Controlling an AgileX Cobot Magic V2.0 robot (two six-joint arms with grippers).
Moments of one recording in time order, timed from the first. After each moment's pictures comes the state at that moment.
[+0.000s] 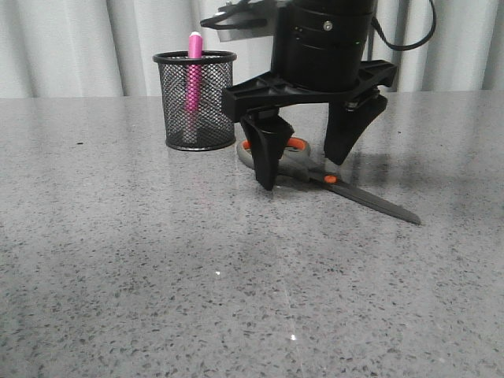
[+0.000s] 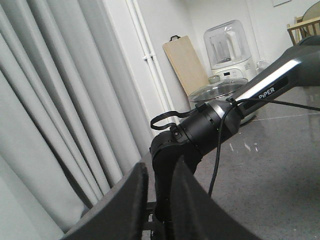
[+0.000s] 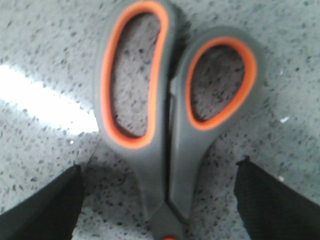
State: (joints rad) left arm -0.24 0.64 -0.81 -1.45 0.79 1.70; right arm 0.57 1.85 -1.50 -0.05 1.00 0.05
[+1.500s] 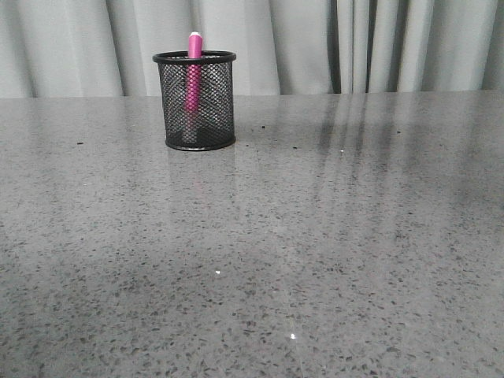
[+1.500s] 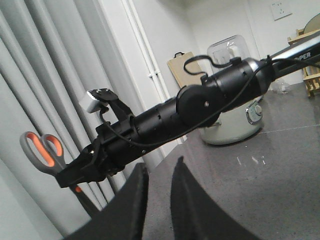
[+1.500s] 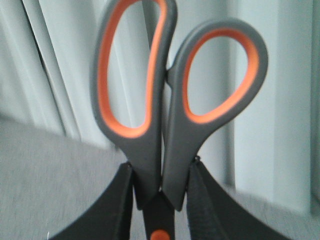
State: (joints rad) left arm -0.26 0.57 -0.81 -1.45 0.76 1.69; right arm 0.53 1.59 -1.43 0.08 -0.08 -0.01
